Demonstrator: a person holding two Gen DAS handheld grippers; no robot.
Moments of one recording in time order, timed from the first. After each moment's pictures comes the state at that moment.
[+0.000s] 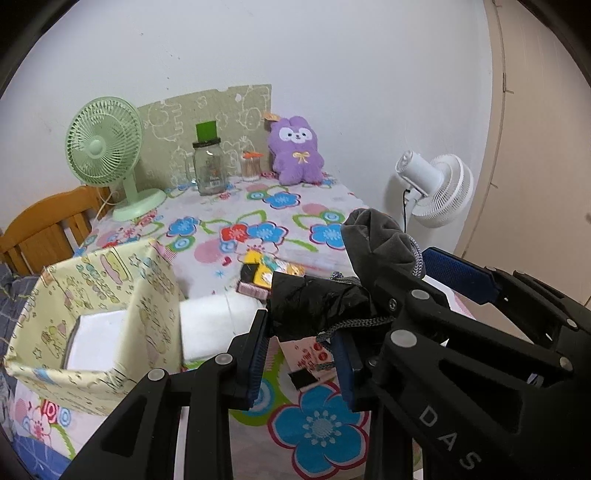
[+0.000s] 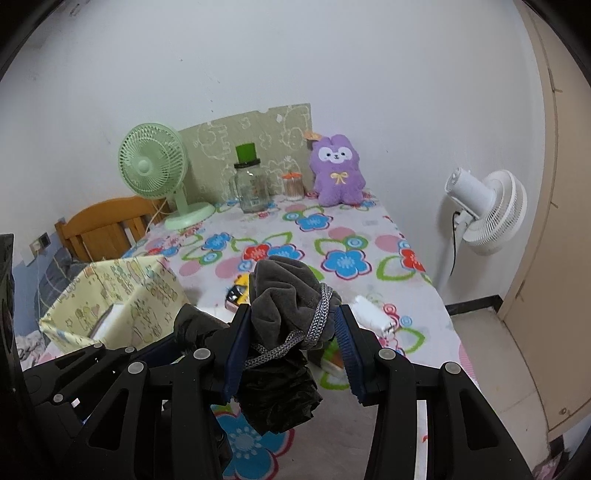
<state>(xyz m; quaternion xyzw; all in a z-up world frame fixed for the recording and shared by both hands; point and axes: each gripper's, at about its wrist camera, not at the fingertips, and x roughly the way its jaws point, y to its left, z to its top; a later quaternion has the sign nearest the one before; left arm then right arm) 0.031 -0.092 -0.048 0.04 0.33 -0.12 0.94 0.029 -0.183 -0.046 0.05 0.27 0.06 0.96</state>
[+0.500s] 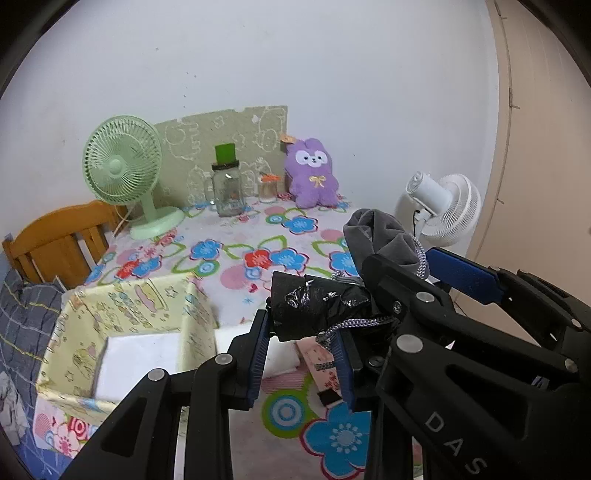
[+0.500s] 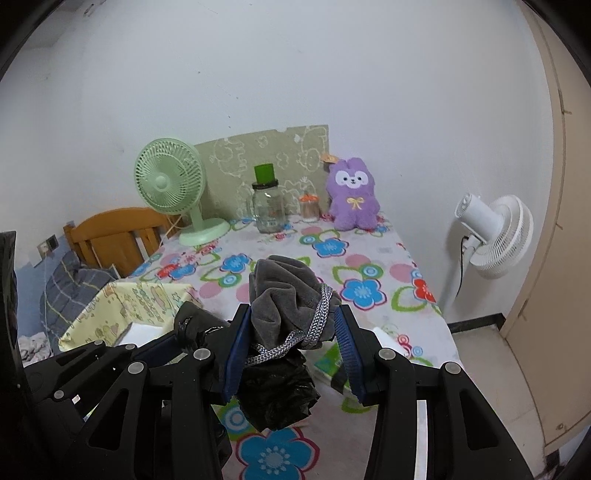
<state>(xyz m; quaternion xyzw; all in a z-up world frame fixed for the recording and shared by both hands) 0.032 -0.065 -0.013 0.04 0.31 -0.10 0.95 0.027 -0.158 -0.006 0.04 0.25 0.07 0.97</state>
